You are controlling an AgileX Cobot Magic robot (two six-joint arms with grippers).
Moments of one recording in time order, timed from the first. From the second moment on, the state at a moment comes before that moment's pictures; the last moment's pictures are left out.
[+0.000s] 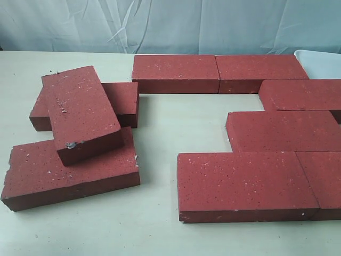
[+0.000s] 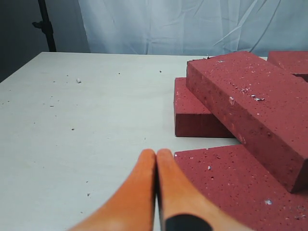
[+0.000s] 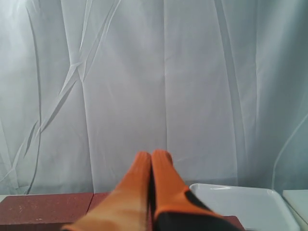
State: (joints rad) left arm 0.07 0.01 0.00 0.00 0.33 -0.02; right arm -0.02 0.17 -0.36 0.02 0.16 0.02
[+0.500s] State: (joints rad) left arm 0.07 0.01 0.00 0.00 0.33 -0.02; right arm -0.02 0.21 -0.39 0.02 0.18 0.02
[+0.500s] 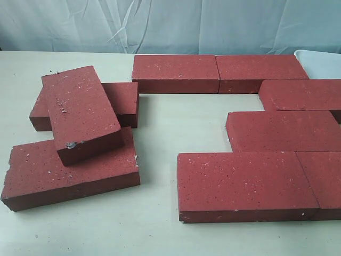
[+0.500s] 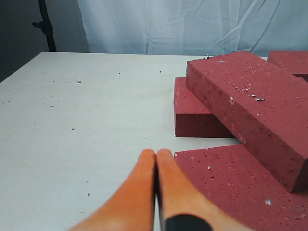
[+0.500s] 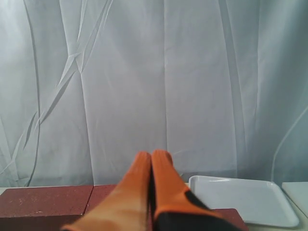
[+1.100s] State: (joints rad) left arm 0.07 0.01 0.00 0.00 0.33 -0.02; right arm -0.02 0.36 -0.52 0.03 0.34 0.01
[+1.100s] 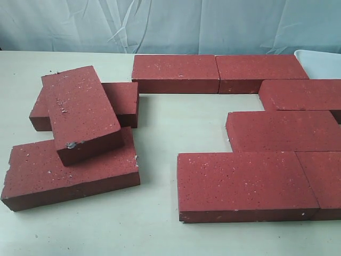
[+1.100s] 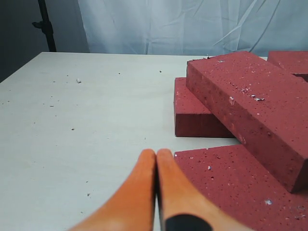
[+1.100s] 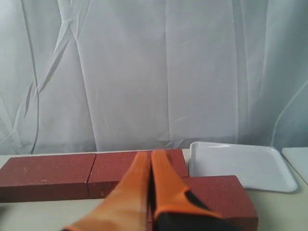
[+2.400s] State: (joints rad) left arm 0.07 0.01 0.00 0.00 0.33 -0.02; right arm -0.01 1.05 -0.84 0.39 0.66 -0.23
